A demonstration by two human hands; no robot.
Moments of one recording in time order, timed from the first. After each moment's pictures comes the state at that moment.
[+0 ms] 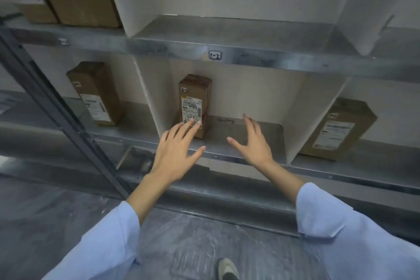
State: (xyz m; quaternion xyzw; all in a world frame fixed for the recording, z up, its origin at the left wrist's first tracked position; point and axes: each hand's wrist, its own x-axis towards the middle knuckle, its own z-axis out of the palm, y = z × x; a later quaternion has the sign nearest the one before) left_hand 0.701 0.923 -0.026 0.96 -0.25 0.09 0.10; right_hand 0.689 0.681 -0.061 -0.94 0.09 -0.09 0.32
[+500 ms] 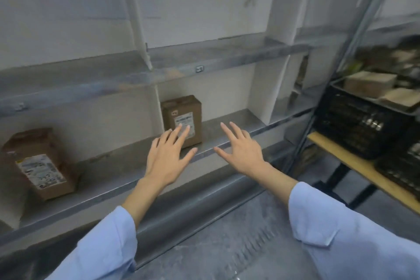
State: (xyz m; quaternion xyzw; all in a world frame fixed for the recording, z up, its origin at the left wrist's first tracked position) left_hand 0.583 0.681 0.019 0.84 -0.52 0.07 0.12; right_hand 0.424 0.510 0.003 -0.93 0.33 -0.12 0.06
